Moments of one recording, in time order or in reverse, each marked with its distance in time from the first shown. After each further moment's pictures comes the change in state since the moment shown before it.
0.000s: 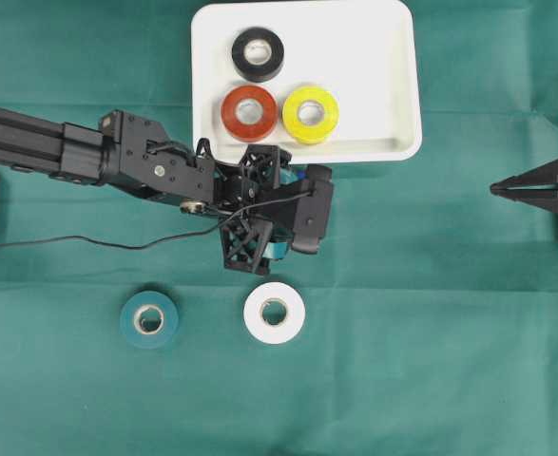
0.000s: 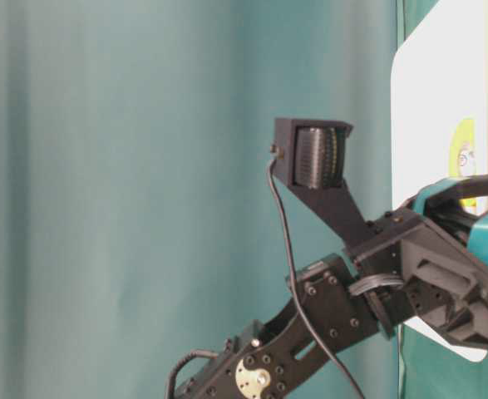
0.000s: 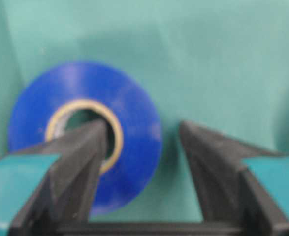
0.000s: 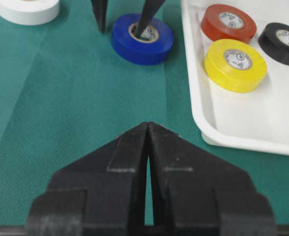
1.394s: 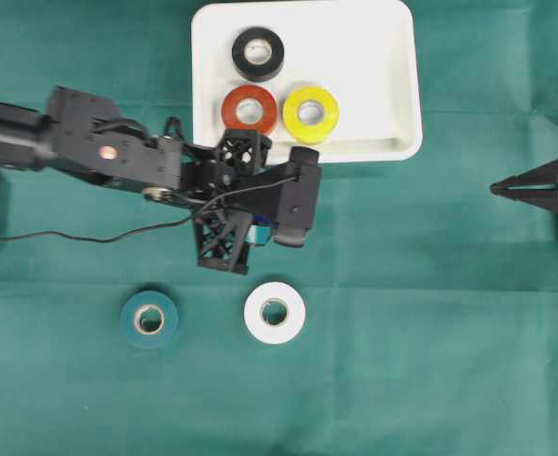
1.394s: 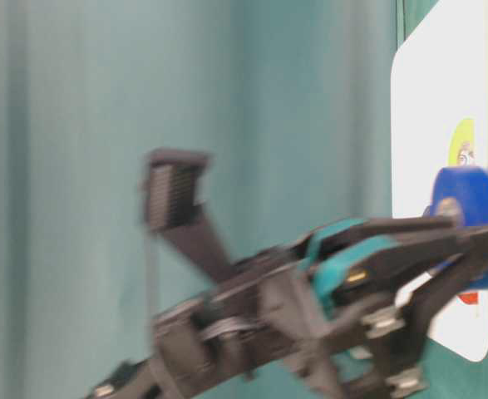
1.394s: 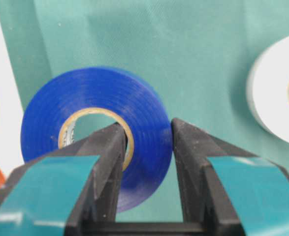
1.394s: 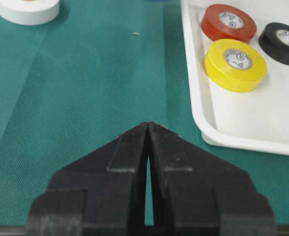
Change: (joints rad) left arm -0.014 -0.230 0.009 -0.002 0.178 -0.021; right arm 0.000 0.000 0.000 0.000 0.000 -0.002
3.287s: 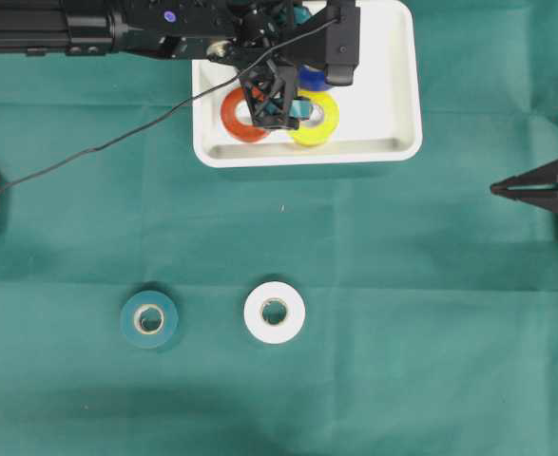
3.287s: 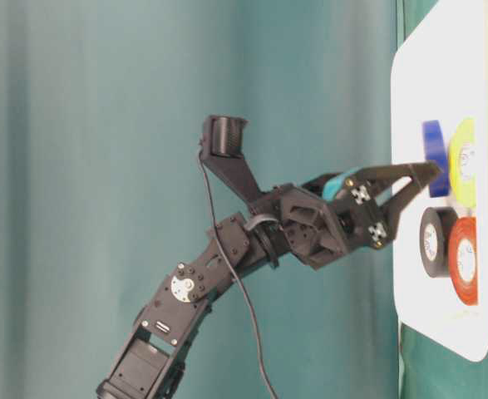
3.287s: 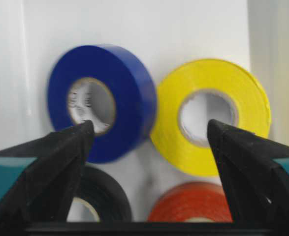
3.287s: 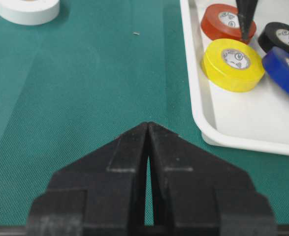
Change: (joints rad) left arm 0.350 0.225 -0.229 0.008 -0.026 0.218; right arm 0.000 0.002 0.000 0.002 -0.002 0.000
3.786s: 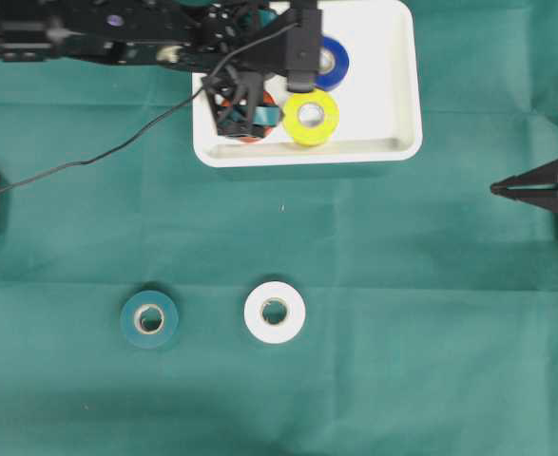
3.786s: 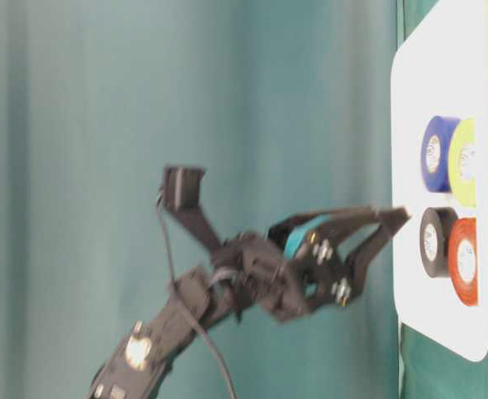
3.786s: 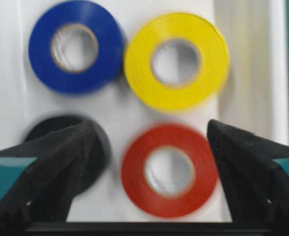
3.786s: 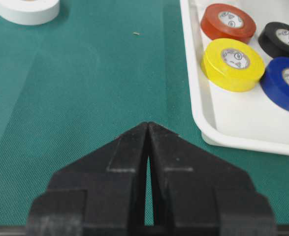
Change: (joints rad) left arm -0.025 -0.215 0.193 -0.003 -0.008 -0.018; right arm 0.000 0.000 0.000 -0.002 0.002 0.002
